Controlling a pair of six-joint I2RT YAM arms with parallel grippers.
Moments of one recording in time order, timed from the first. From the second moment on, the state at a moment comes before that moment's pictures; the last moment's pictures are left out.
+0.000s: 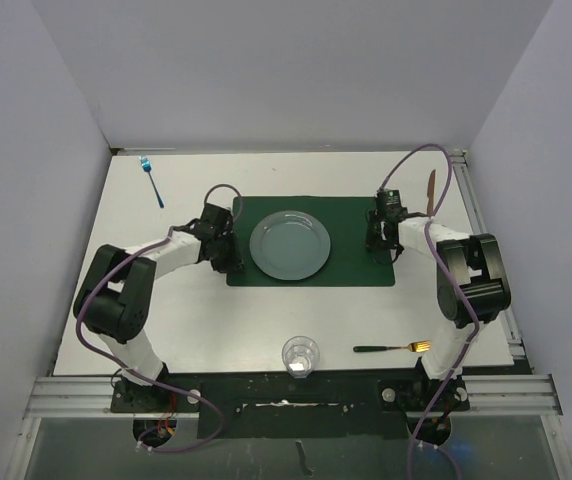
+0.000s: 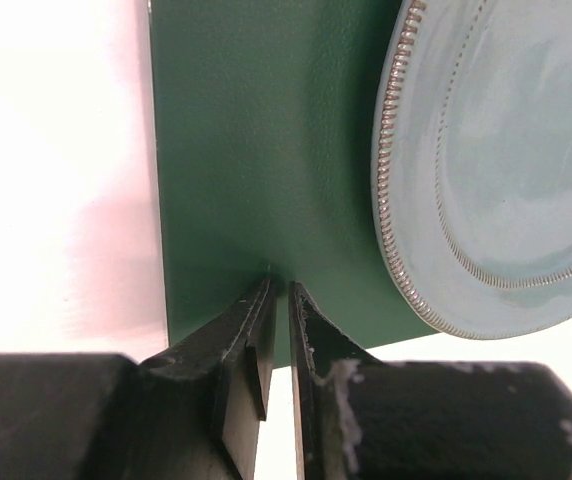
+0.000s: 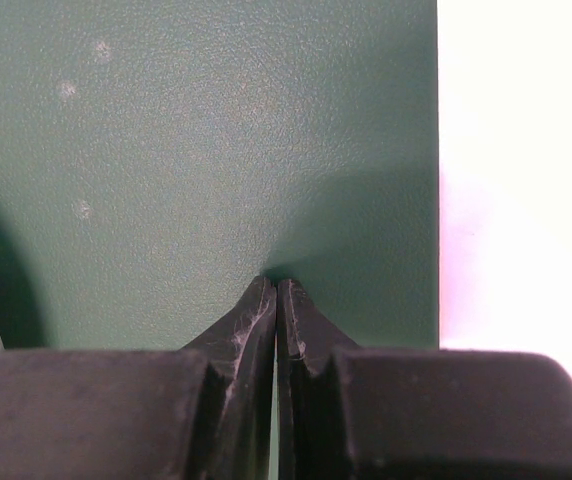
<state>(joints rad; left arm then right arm) -0.39 1.74 0.98 -0.32 0.12 -0.60 0.20 1.81 1.07 -0.28 0.06 0.34</state>
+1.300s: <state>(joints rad) -0.09 1.73 0.68 1.20 0.99 -1.54 -0.08 1.59 0.64 0.19 -0.72 0.57</state>
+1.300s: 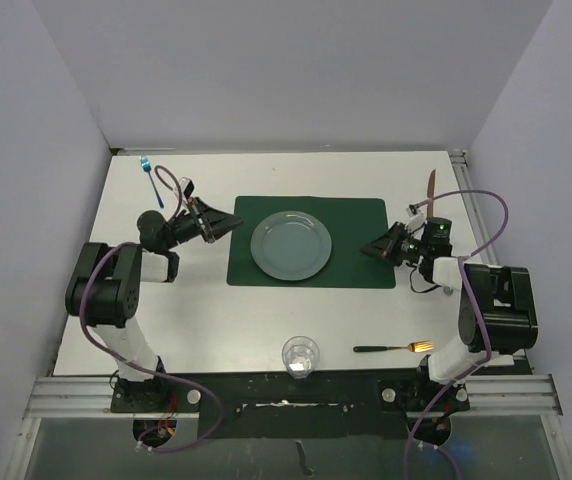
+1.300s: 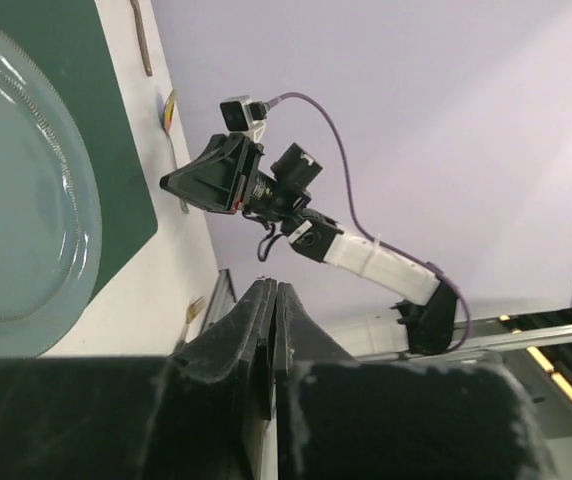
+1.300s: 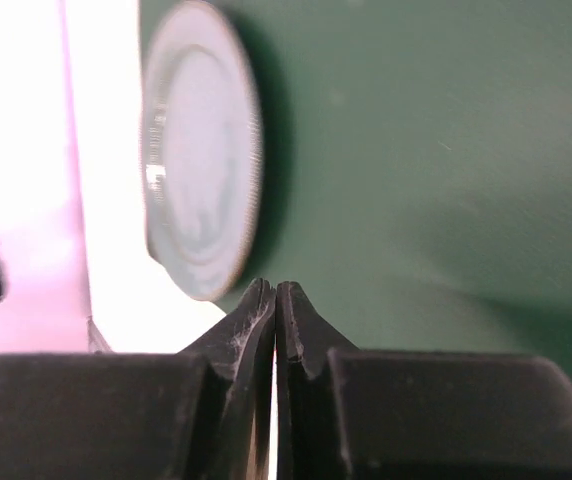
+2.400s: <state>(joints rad) -0.01 2.19 0.76 1.32 1.06 -1.49 -0.08 2.27 0.71 1.56 -1.07 1.44</state>
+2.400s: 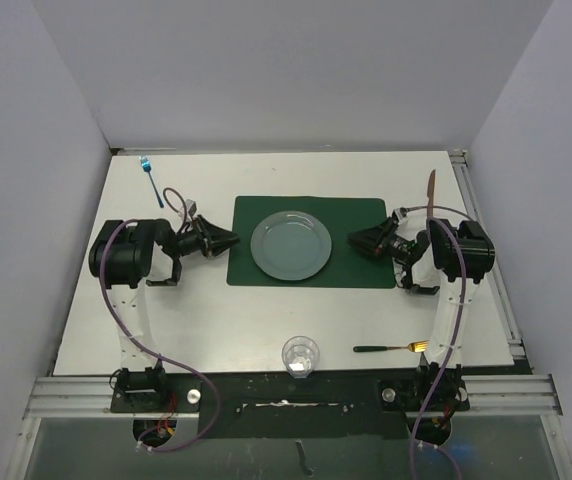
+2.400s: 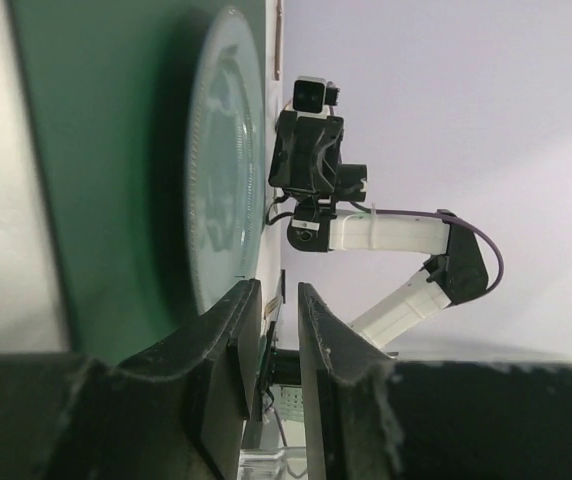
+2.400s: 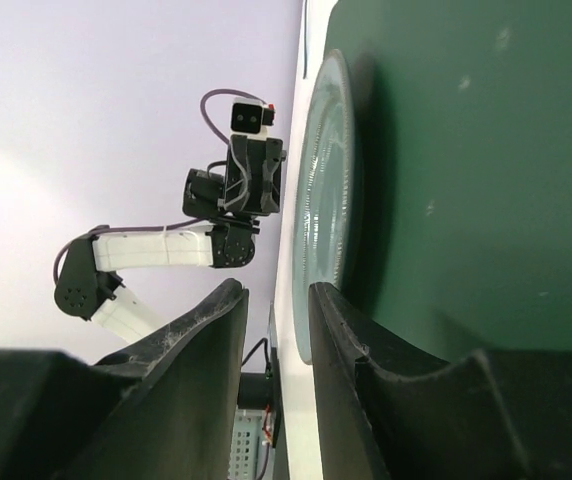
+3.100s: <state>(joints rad) -0.01 2.30 0.91 1.11 1.04 -1.33 0.06 2.27 0.95 1.07 -1.04 1.08</state>
